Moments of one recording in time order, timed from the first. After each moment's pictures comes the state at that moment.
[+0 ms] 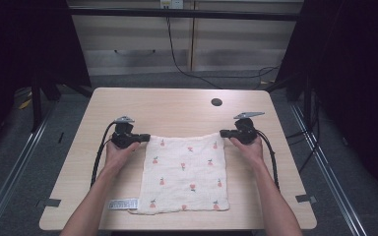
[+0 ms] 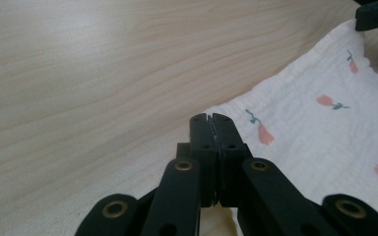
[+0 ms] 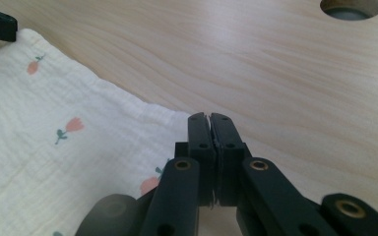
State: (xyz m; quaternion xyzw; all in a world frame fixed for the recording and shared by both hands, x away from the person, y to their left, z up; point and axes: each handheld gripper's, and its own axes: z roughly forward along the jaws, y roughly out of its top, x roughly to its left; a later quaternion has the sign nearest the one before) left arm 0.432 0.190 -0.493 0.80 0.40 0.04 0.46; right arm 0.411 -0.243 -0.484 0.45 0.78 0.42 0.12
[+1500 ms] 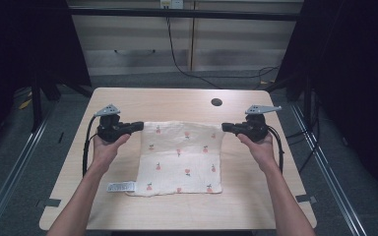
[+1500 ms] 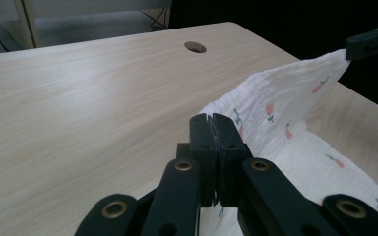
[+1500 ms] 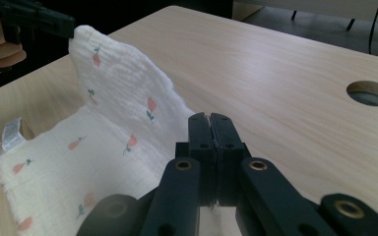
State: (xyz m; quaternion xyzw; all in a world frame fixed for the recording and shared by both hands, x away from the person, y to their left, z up) left arm 0.399 0.209 -0.424 0.77 0.35 0.08 0.53; right arm 0.371 -0.247 -0.418 0.38 0.77 0.50 0.12
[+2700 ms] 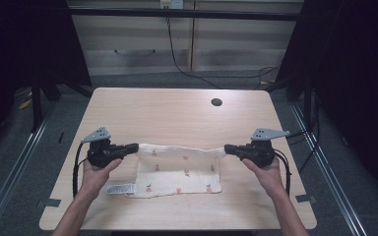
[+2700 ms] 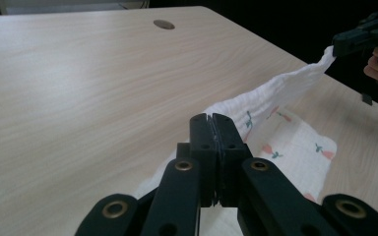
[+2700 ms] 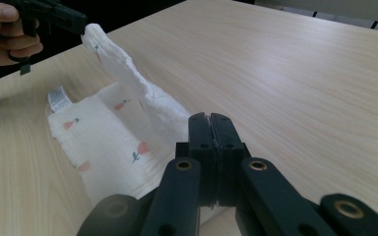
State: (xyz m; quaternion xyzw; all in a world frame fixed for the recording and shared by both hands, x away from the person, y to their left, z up) left arm 0.335 0.227 -0.442 0.77 0.34 0.05 0.53; right arm 0.300 -0.246 -0.432 0.35 0.78 0.51 0.11
